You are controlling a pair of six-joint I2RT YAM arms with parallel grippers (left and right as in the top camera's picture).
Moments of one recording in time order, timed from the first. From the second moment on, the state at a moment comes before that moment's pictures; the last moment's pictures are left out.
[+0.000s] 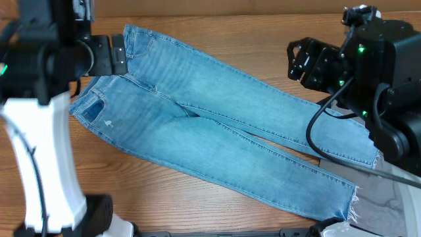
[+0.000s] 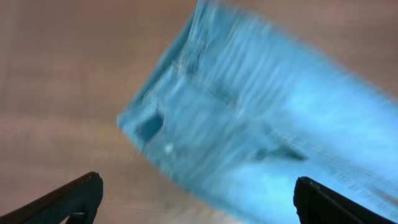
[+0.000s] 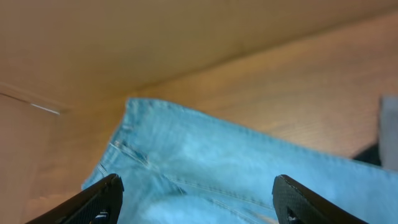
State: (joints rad) left arm -0.03 1.77 2.40 -1.65 -0.12 -0.11; right arm 0.33 1.38 2.00 -1.27 0.03 0.56
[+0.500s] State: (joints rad) left arm 0.14 2.43 2.37 -1.52 -0.03 -0.18; right arm 0.29 1.39 2.00 -1.35 -0.02 0.57
